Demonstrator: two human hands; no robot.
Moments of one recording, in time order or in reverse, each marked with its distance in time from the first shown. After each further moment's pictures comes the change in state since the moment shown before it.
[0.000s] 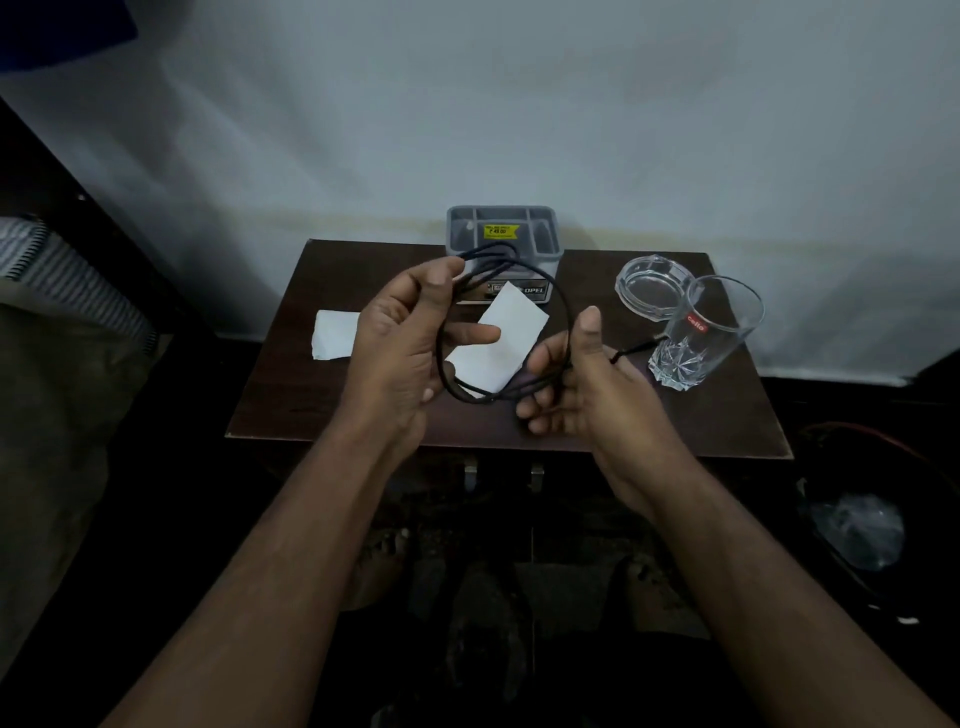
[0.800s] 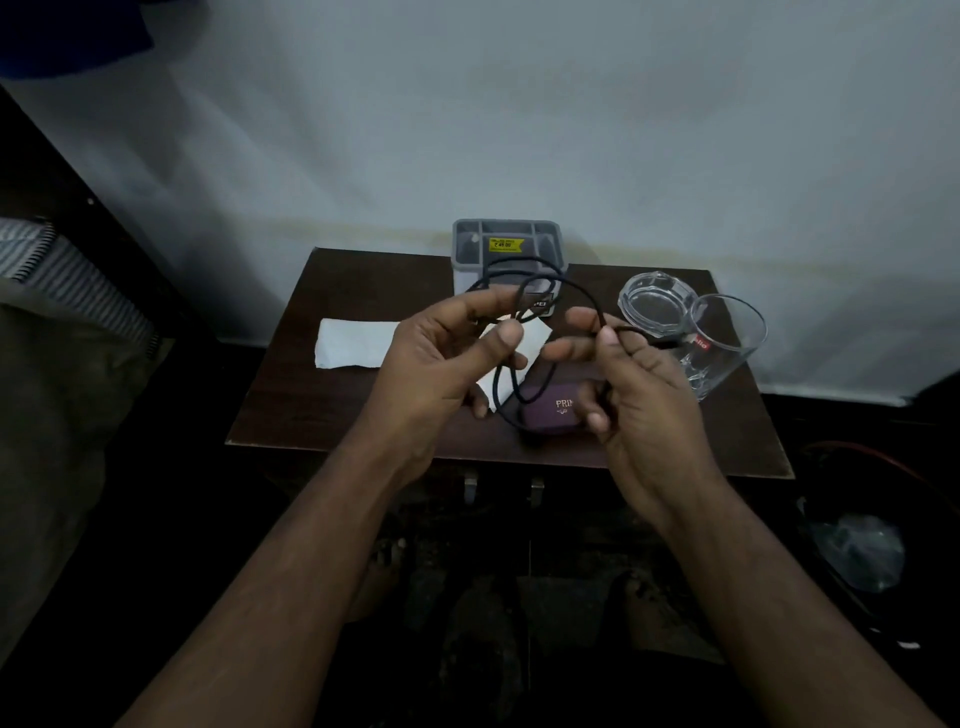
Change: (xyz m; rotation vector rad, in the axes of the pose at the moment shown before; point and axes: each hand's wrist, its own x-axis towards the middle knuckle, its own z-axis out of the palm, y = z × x) left_hand -0.008 -0.002 -0.002 0.258 -0.248 0.079; right_hand 0.003 -0.007 -0.013 0.172 0.057 -0.199
